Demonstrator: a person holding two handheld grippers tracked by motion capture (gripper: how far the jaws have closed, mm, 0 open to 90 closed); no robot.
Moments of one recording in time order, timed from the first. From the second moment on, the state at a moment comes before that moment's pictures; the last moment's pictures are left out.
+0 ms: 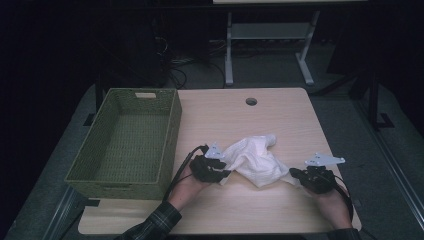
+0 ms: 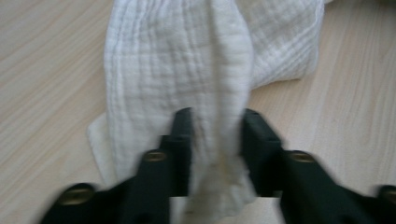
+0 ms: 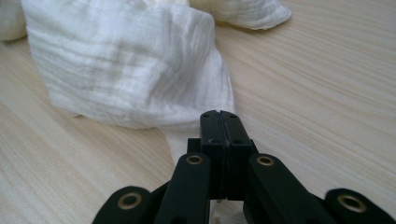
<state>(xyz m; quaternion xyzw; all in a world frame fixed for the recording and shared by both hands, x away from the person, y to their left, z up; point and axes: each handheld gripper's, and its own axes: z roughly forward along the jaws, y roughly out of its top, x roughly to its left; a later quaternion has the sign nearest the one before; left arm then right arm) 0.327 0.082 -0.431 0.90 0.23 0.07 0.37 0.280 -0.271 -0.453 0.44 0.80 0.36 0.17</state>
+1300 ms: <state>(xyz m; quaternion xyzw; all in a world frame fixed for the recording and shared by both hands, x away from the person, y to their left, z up) 0.375 0.089 -0.405 0.88 0.26 0.05 0.39 0.281 -0.284 -0.430 0.43 0.80 0.37 0.21</state>
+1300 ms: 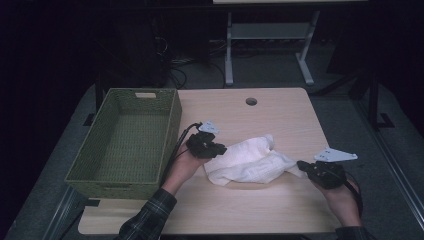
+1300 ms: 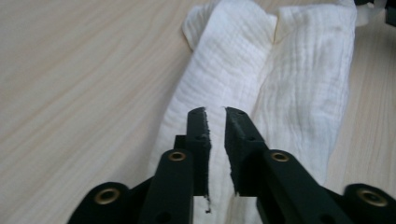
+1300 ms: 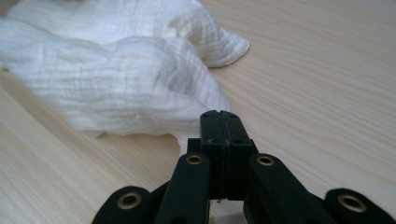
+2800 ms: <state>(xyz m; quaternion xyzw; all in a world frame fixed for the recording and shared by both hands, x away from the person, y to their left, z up) 0.302 0.116 -0.426 0.88 0.25 0.05 0.41 0.297 -0.138 -0.437 0.27 0.88 0.39 0.09</state>
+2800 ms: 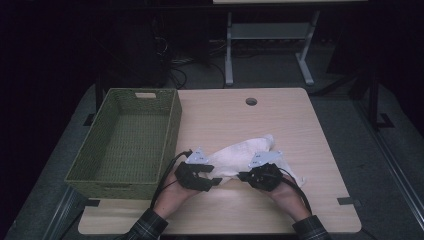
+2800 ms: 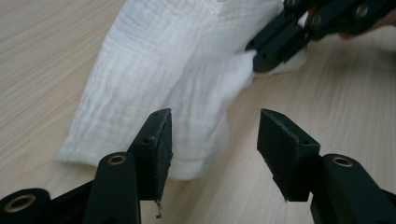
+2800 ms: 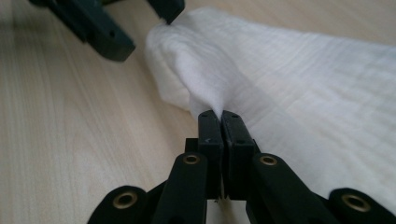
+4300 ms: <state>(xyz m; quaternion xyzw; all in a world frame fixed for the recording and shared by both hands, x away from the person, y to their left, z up) 0.386 0.078 -0.448 0.90 0.28 0.04 0.32 0.340 -0.171 -0.455 0.35 0.87 0.33 0.08</state>
